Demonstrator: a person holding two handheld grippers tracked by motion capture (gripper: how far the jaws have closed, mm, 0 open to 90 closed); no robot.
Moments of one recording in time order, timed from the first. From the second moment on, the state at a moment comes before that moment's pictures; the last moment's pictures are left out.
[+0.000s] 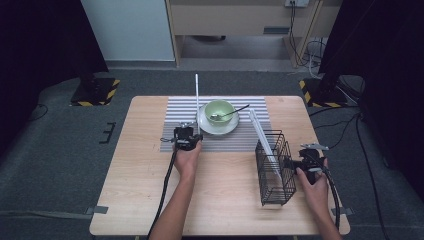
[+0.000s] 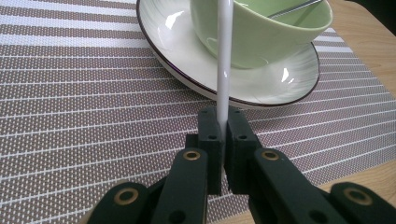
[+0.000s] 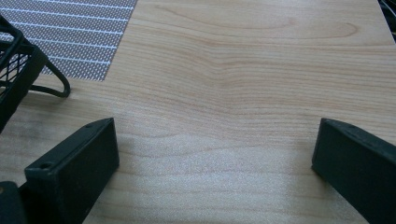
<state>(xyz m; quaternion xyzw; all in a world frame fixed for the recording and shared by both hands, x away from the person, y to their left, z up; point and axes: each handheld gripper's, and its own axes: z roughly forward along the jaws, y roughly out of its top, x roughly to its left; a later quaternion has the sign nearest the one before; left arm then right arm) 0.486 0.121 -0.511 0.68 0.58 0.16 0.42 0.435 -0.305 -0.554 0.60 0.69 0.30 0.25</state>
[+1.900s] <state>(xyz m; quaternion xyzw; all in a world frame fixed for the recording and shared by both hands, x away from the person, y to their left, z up) 0.485 0.124 -0.513 0.68 0.59 0.17 0.41 0.435 -0.305 -0.554 0.60 0.69 0.30 0.25</state>
